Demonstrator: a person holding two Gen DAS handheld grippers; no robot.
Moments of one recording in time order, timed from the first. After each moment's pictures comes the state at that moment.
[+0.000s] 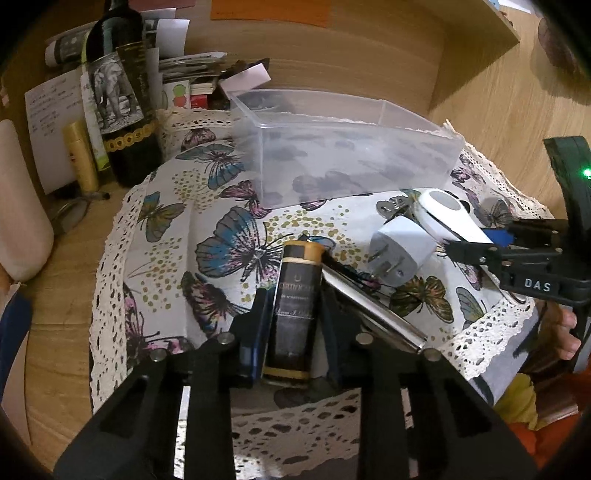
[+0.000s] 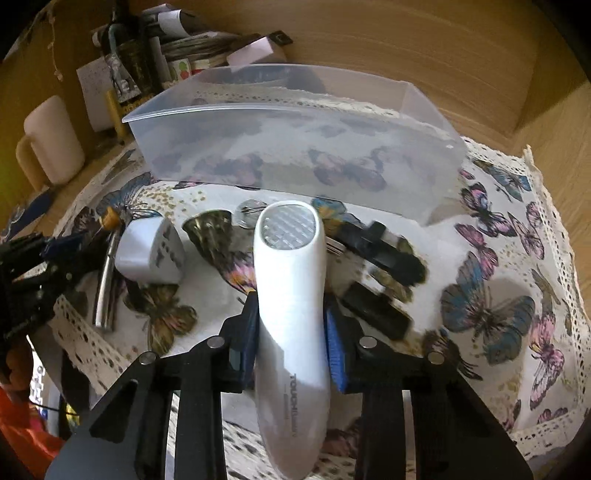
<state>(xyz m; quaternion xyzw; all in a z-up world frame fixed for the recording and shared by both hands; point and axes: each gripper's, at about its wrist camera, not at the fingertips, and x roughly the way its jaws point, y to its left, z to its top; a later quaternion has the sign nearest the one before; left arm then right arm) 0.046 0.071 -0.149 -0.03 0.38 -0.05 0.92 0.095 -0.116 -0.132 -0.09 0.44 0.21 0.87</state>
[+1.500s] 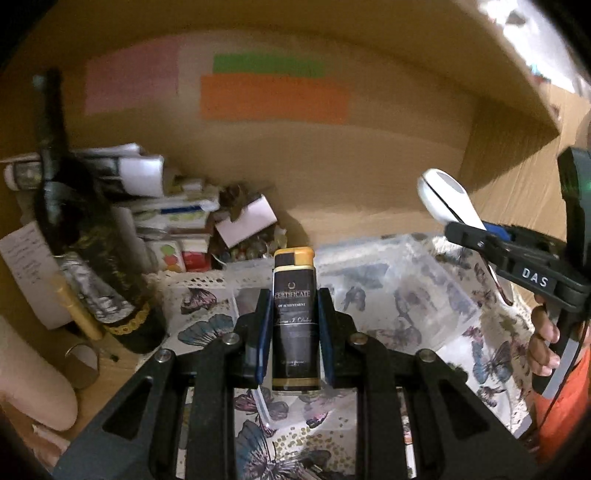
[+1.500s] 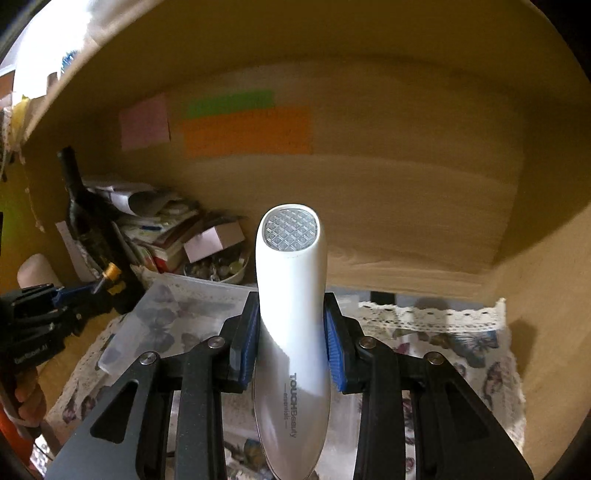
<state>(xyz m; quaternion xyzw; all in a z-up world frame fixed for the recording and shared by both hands) 0.177 0.075 -0.040 -0.04 0.32 -0.04 0.94 0.218 -0.124 -0.021 -0.03 0.30 0.23 0.93</state>
